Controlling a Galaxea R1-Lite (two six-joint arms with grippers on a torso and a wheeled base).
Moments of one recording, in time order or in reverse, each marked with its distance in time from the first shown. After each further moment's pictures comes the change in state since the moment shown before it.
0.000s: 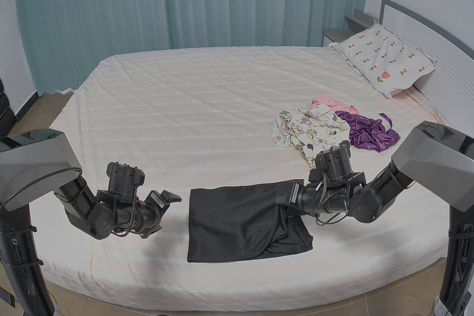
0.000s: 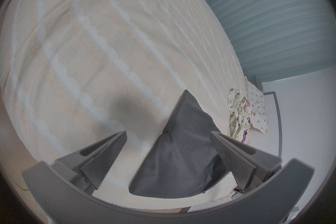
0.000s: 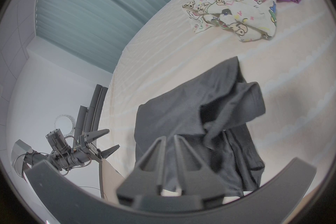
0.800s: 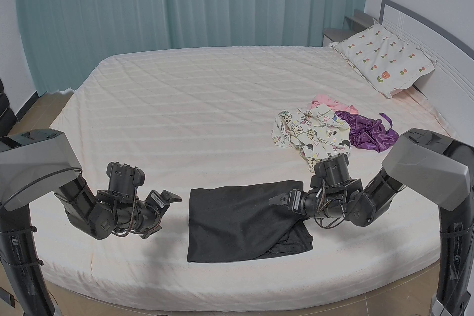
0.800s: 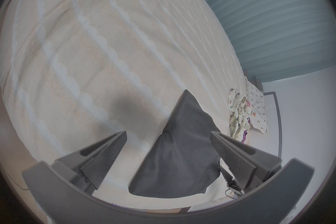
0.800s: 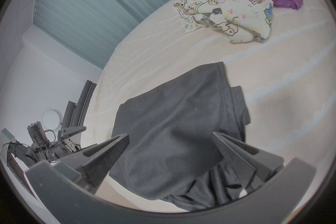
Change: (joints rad) left arm 0.000 0.000 0.000 0.000 0.001 -0.002; right arm -0.029 0.085 -0.022 -0.018 -0.057 -0.100
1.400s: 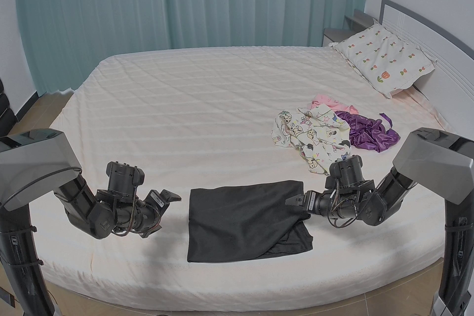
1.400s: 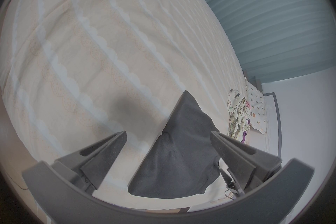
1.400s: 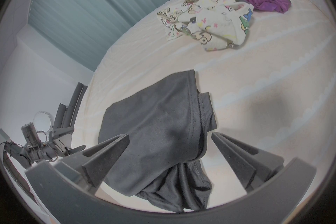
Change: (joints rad) left arm 0.002 0.000 -0.003 0.000 -0.001 -0.004; right arm -0.081 -0.029 0.086 -0.029 -0.032 -0.048
